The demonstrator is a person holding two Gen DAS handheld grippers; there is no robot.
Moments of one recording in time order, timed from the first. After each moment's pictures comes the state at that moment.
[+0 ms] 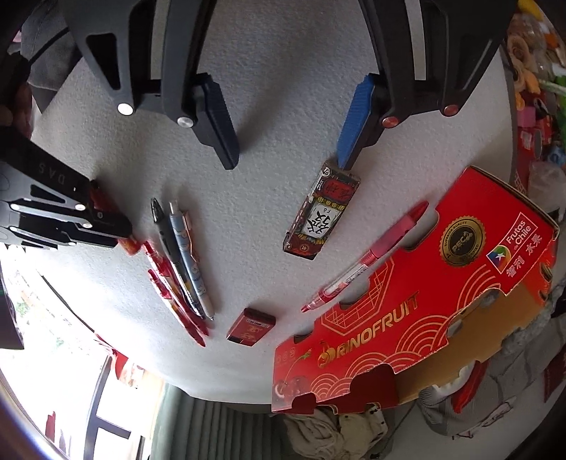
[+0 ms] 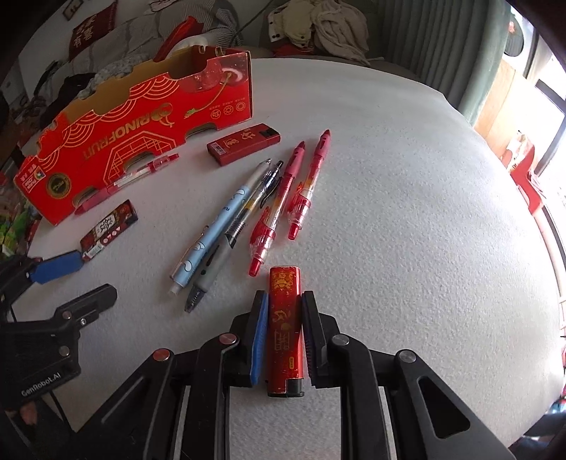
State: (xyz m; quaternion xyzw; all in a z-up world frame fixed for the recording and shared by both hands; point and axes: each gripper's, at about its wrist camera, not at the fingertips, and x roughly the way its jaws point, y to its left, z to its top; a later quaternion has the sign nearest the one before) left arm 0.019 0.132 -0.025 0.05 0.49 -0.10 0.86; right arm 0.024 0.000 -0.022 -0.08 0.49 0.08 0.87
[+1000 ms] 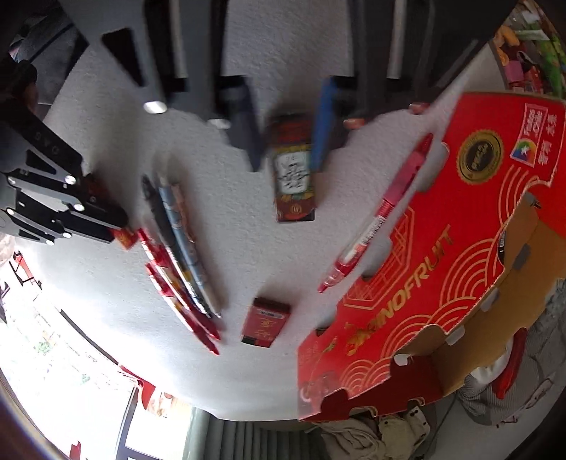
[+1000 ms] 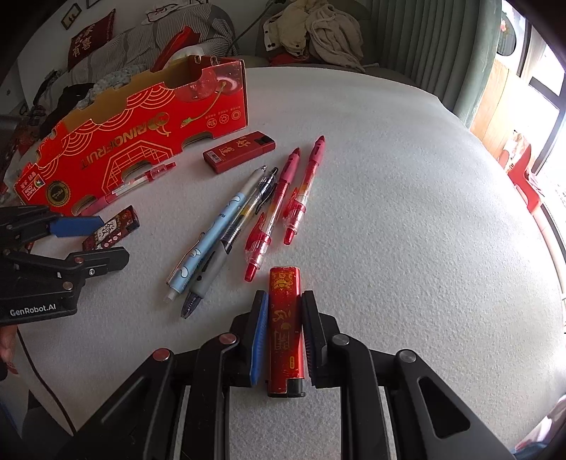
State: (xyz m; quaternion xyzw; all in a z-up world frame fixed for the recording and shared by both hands) left arm 0.065 0.132 -0.016 0.09 0.52 -0.15 0.84; right arm 0.023 -0.002 -0.024 -0.06 0.47 0.08 0.88
